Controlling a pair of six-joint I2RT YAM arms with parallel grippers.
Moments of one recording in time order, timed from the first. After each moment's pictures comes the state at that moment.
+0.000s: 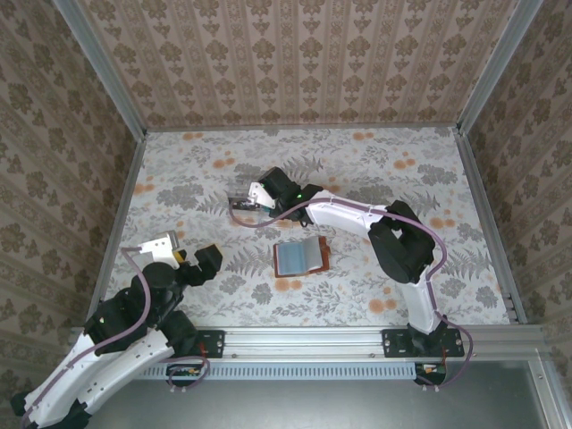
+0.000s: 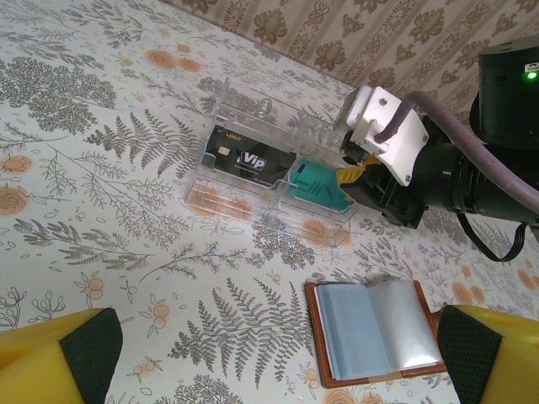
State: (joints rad) left arm -0.90 0.21 0.63 -0.87 -0.47 -0.77; right arm 0.78 2.05 1.56 -0.37 0.33 -0.64
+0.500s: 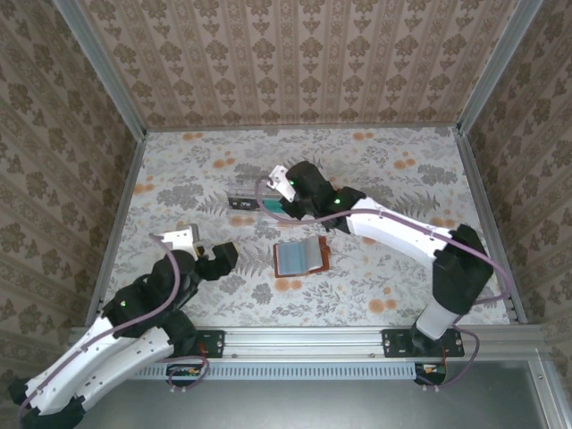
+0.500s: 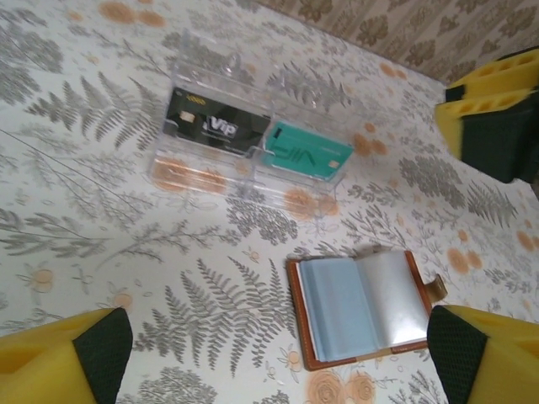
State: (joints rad) left arm -0.90 0.40 0.59 -0.72 -0.36 -0.77; right arm 0.78 1.63 1.31 -0.37 0.20 -0.25
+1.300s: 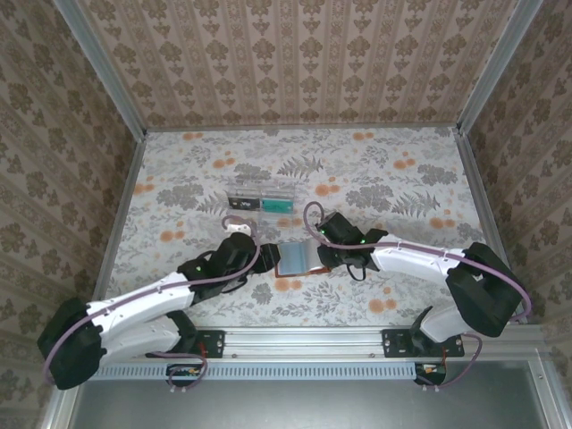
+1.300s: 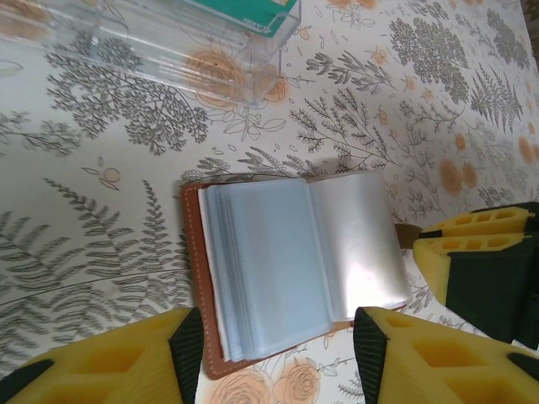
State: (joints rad) left arm -0.93 1.02 0.47 -0.14 -0.11 -0.90; right arm 0.75 1.45 0.76 -0.36 0.08 0.38
